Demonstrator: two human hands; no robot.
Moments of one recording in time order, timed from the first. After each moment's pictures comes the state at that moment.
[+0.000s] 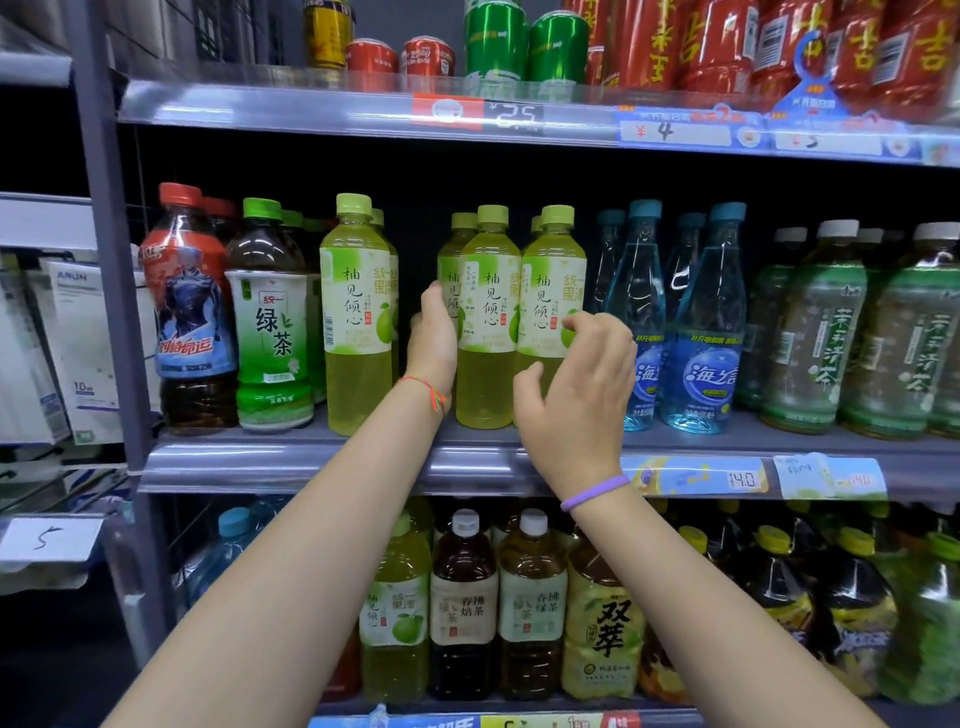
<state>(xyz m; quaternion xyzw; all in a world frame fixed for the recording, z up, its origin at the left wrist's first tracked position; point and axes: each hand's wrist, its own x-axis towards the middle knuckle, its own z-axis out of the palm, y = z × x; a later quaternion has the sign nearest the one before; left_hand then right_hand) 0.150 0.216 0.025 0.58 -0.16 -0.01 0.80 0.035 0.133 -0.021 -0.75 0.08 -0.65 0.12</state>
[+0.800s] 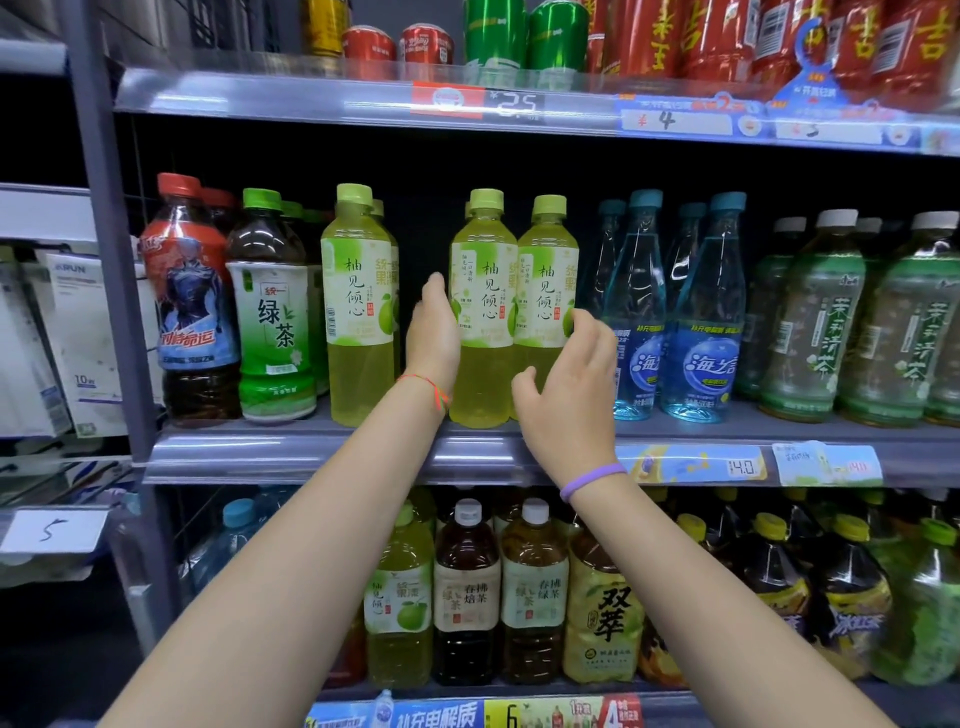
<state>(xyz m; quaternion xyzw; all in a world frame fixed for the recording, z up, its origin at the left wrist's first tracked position) 0.142 0.219 0.024 0.60 -0.19 0.01 0.78 0.036 0.137 -0.024 -0.80 0.11 -0.55 0.20</state>
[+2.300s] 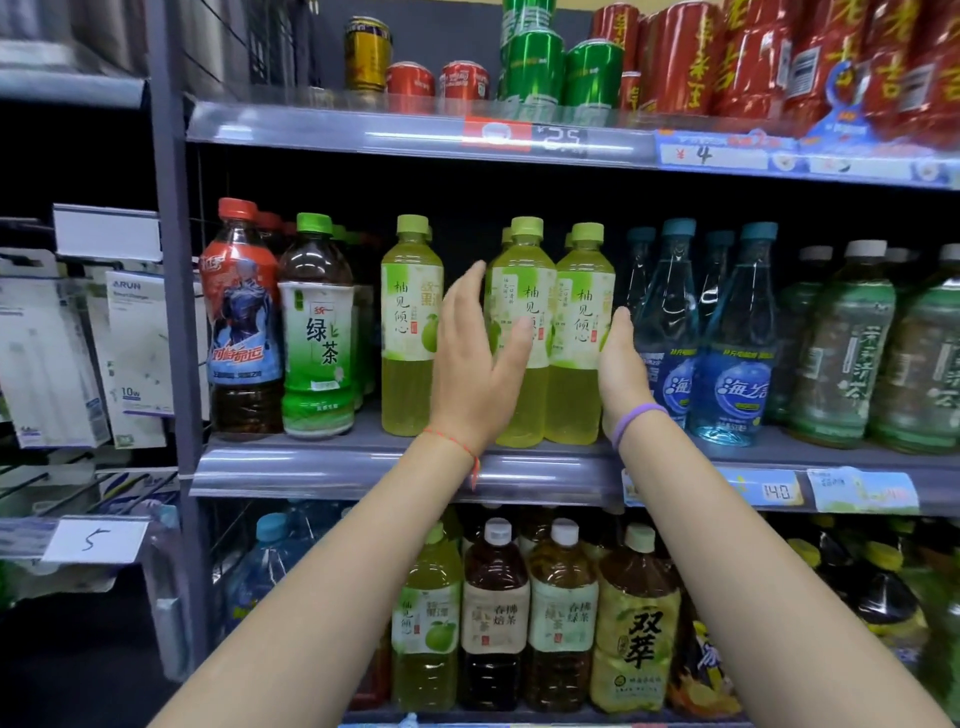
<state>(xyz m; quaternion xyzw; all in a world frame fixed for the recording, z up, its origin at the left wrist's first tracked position) 0.102 0.253 0.009 0.64 -0.38 0.38 0.54 0.075 0.106 0.023 -0.65 0.19 -0.35 0.64</state>
